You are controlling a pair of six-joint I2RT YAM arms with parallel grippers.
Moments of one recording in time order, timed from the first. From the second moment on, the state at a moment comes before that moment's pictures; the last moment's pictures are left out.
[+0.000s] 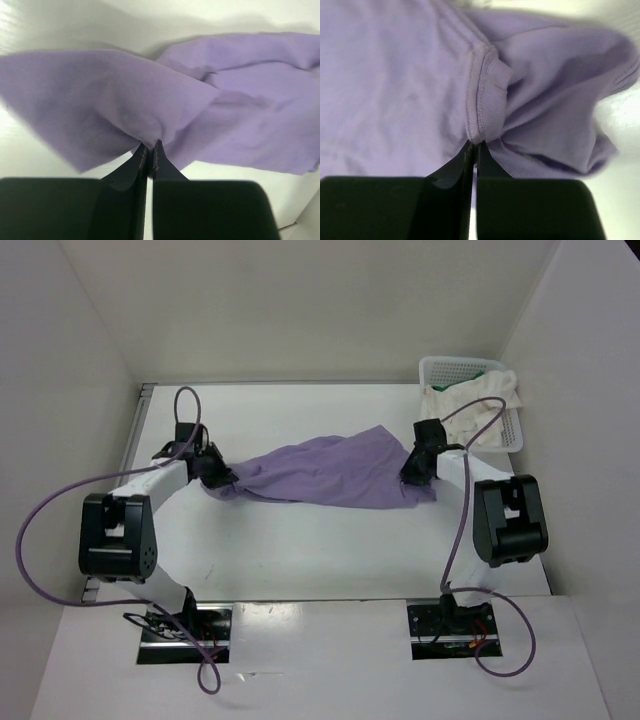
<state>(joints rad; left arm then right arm) -0.01 1.63 0.97 -0.33 0.24 -0.64 0.12 1.70 1.00 -0.34 0.08 0.68</state>
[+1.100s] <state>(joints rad) 0.07 1.68 1.54 -0.65 0.28 -0.43 0.16 1.59 1.38 -0.55 -0.24 0.59</state>
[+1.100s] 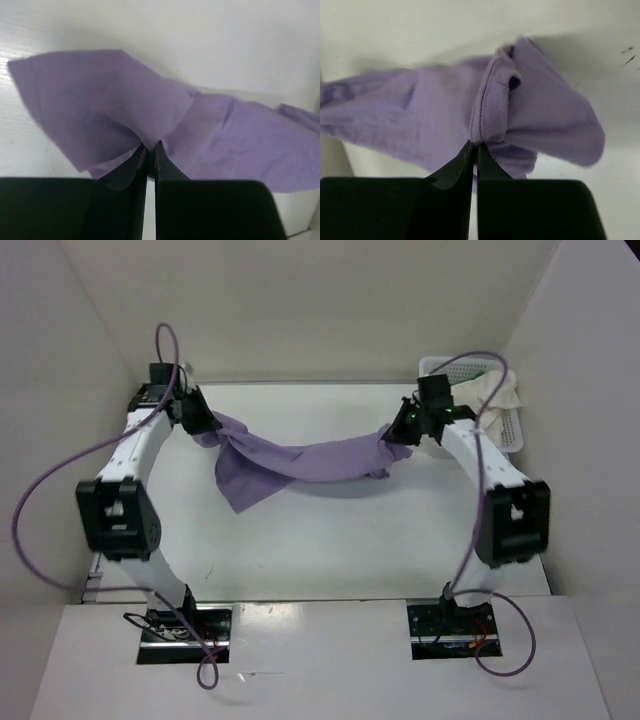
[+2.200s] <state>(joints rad) -0.04 1.52 0.80 -0.24 0.24 -0.90 0.20 1.65 1.30 -0.40 -0.17 0.61</state>
